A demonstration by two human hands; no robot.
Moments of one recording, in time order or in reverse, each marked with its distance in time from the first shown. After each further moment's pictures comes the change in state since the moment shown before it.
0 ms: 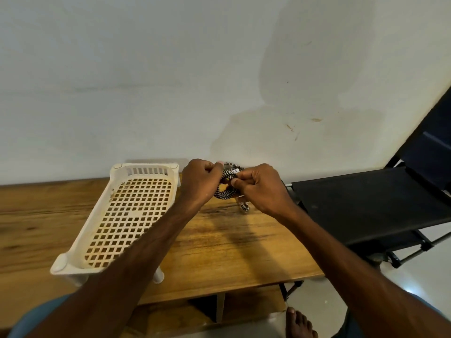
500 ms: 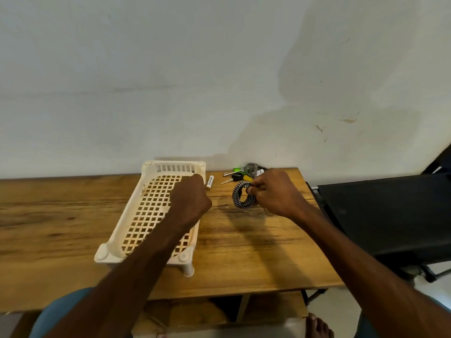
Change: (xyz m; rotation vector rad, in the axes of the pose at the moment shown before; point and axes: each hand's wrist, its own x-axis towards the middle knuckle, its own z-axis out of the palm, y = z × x) left_hand -0.002 -0.049 -0.056 0.821 -0.135 -0.148; right_hand 0.026 0.005 0.027 -0.392 -0.140 -0.006
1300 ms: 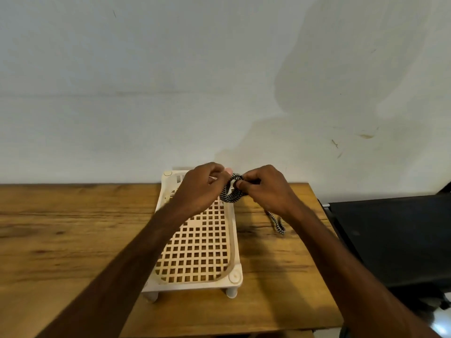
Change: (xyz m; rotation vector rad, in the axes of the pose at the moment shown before) left_hand 0.042 -0.002 -0.022 -0.649 0.013 0.300; right_hand 0.048 -0.033 0.006 0.187 0.002 -0.027
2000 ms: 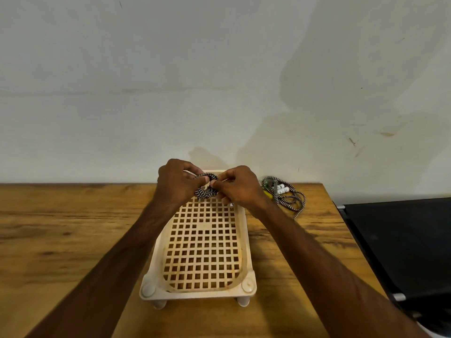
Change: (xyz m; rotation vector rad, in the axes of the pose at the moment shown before) left_hand 0.016 -0.044 -0.032 0.056 0.232 -0.226; right_hand 0.044 -0.020 0.066 0.330 -0.029 0.154
